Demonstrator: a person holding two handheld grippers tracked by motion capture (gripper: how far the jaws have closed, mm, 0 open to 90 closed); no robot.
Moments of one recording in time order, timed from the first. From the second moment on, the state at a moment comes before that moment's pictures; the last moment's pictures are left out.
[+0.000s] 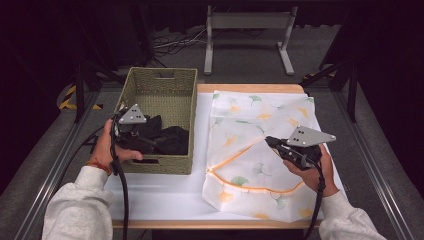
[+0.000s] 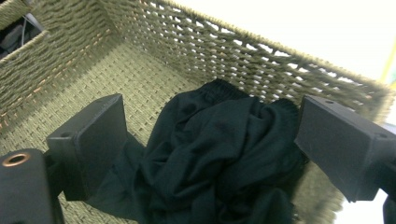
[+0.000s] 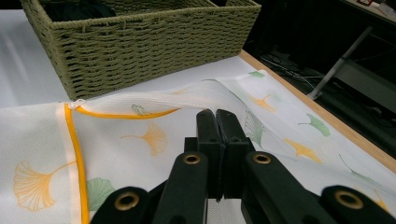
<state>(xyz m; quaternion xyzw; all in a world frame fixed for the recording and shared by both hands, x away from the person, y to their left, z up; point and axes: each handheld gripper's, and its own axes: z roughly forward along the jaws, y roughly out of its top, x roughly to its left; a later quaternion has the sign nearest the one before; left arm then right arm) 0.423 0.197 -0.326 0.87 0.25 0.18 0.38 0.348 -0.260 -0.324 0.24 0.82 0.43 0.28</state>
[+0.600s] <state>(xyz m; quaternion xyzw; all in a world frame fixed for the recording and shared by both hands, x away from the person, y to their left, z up) 0.460 0.194 -0.347 0.91 0.24 0.16 0.30 0.349 -0.259 -0.327 0.24 0.83 0.43 0.27</state>
